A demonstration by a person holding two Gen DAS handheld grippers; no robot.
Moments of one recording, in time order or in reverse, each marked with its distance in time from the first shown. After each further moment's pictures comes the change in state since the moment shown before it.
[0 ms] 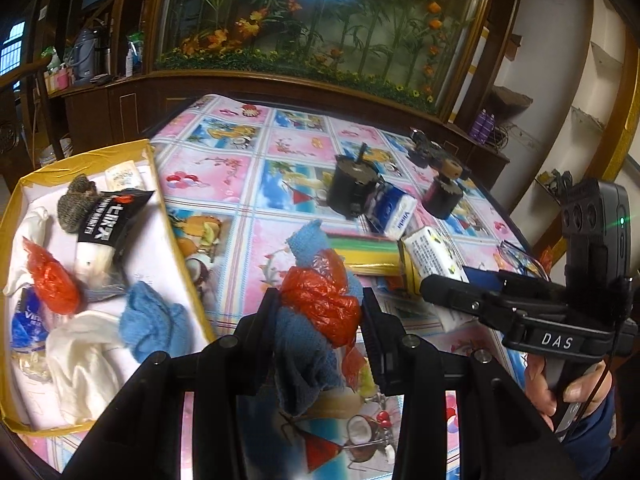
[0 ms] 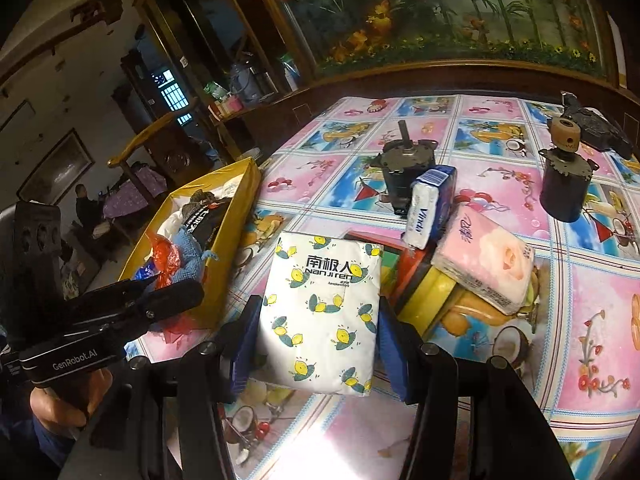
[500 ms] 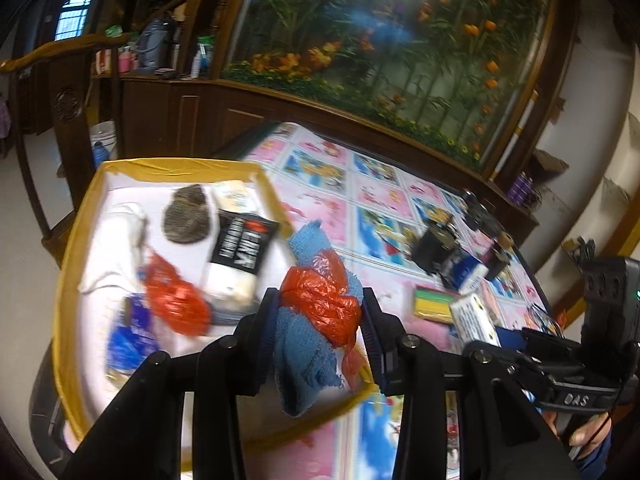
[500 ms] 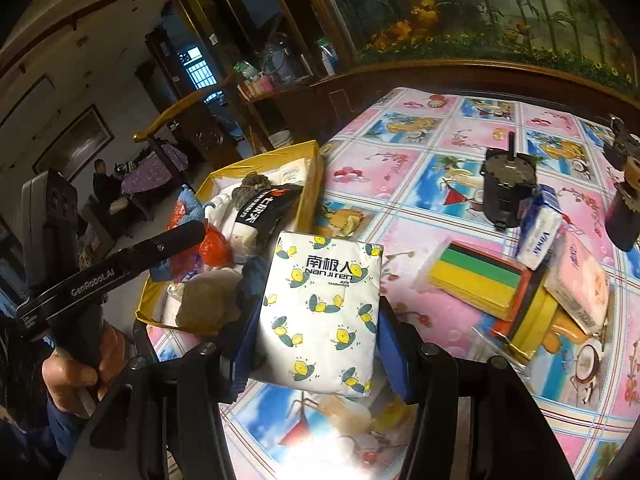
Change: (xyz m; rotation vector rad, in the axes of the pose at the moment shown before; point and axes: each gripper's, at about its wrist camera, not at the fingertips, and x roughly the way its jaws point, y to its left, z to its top) left arm -0.050 0.112 0.012 -0.185 -0.122 0.093; right arm 0.040 0.089 0.014 -0.086 0.061 0.064
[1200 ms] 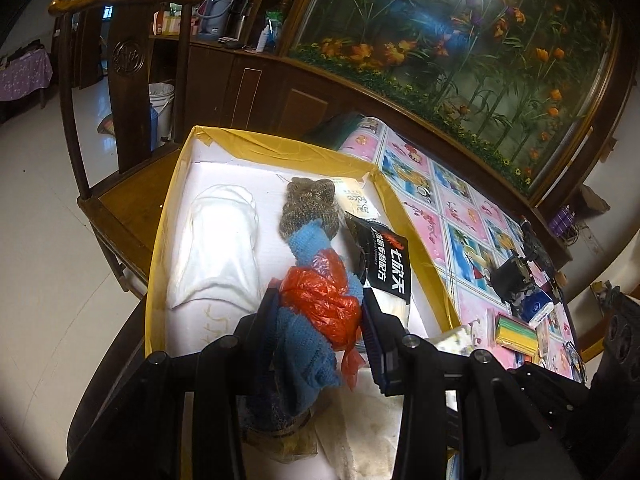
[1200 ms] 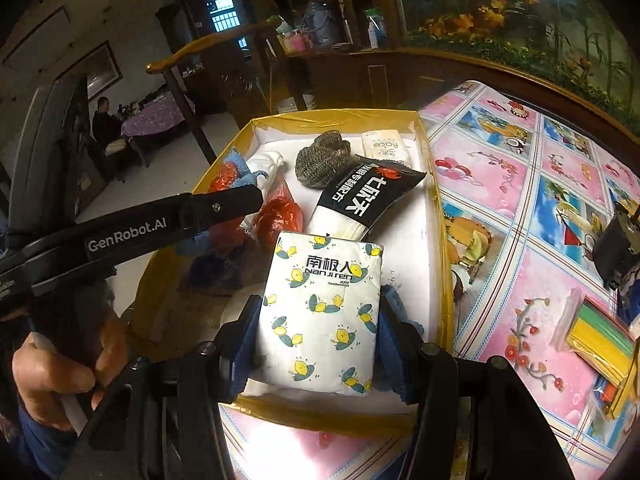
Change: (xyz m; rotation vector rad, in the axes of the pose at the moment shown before) left arm 0.020 0.102 0.015 -0.156 0.056 0.105; right arm 0.123 0.112 0.016 -0.172 0.116 -0.055
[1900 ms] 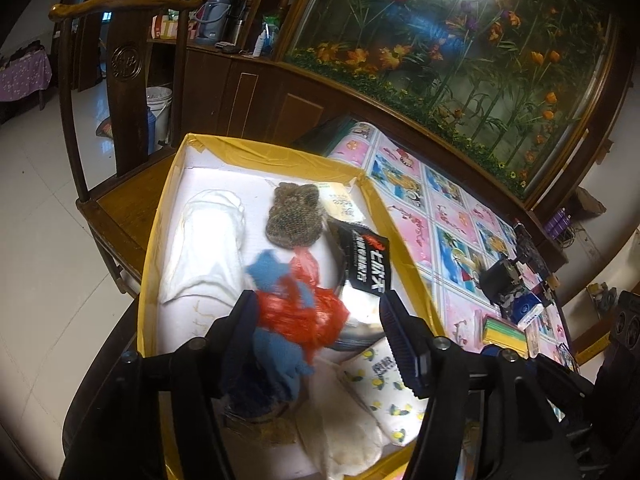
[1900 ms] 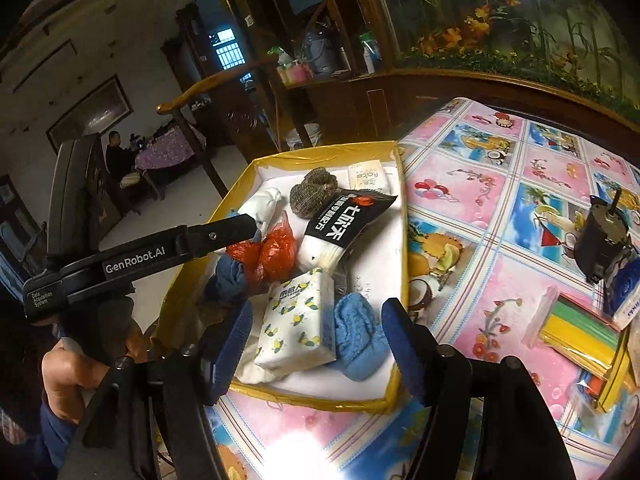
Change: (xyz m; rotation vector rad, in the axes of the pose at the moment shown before) left arm -0.016 -0.017 -0.002 0.008 -0.021 -0.015; right arm -0.053 -0.035 -0.007 0.073 -0.119 0.072
